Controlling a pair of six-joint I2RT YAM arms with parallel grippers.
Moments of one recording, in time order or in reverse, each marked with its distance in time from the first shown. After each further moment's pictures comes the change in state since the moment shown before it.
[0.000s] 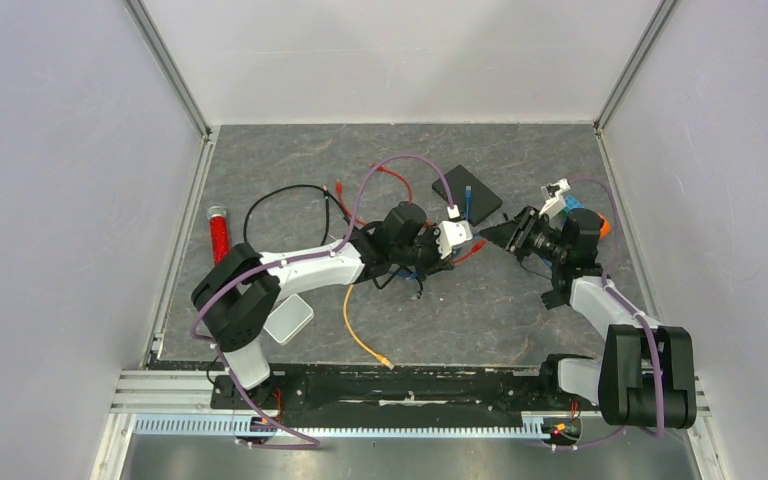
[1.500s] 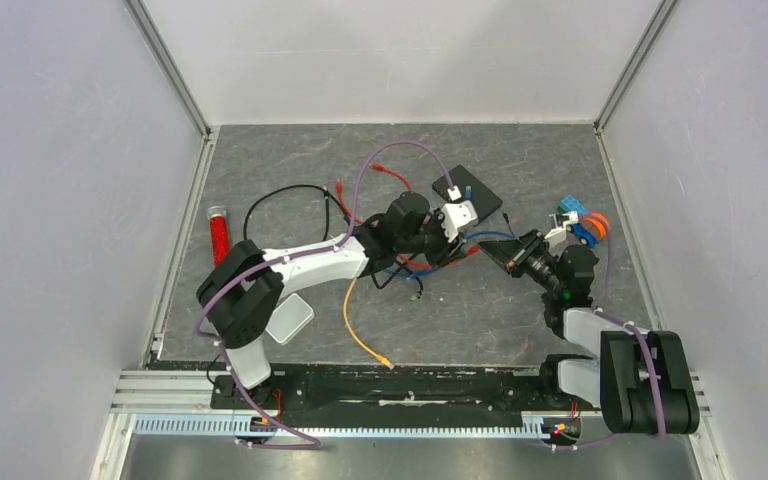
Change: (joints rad) left arm 0.005 0.021 0.048 0.087 -0.057 -0.094; right arm 0.034 -0.020 -0.286 0.472 0.106 0.455
